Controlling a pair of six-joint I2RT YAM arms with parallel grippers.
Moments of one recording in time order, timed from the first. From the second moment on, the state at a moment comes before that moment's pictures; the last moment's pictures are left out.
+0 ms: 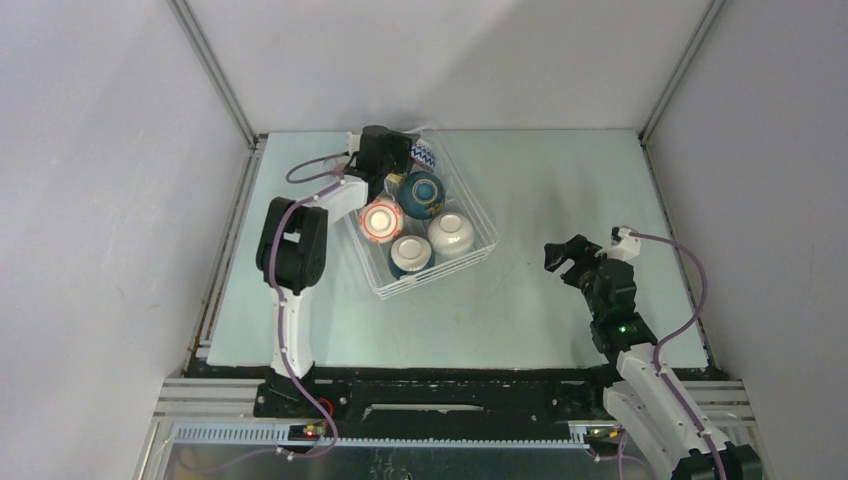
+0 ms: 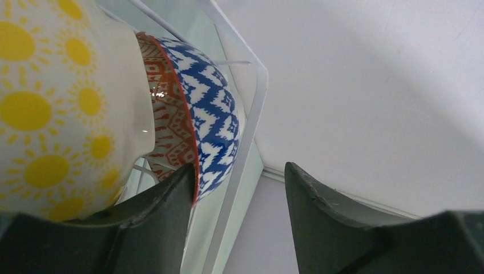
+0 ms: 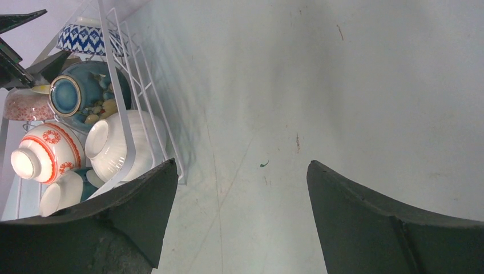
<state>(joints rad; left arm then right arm) -0.33 2.13 1.57 0.16 -0.06 -1.52 0.18 0.67 0.27 0.13 0.10 0.58</state>
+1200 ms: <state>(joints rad) -0.28 2.24 1.63 0.32 0.07 -1.52 0.18 0.68 0.27 0.15 0.10 0.58</state>
